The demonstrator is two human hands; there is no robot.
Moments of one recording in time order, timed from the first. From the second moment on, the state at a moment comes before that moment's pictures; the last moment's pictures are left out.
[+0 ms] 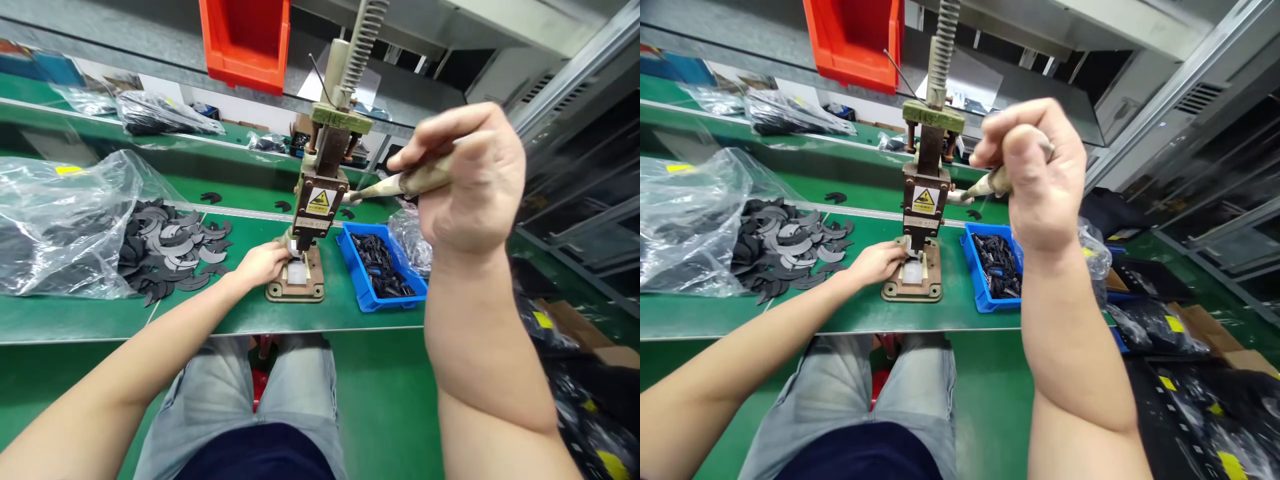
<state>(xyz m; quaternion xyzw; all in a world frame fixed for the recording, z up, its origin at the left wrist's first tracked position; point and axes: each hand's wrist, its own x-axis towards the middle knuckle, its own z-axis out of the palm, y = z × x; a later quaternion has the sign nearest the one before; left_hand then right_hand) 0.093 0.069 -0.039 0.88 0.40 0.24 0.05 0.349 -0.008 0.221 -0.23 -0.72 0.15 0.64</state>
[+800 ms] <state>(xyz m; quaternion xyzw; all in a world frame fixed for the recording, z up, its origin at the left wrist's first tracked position) 0.054 0.075 -0.030 0.90 0.38 0.22 0.04 0.335 -0.053 0.045 -0.27 -0.67 -0.05 0.69</state>
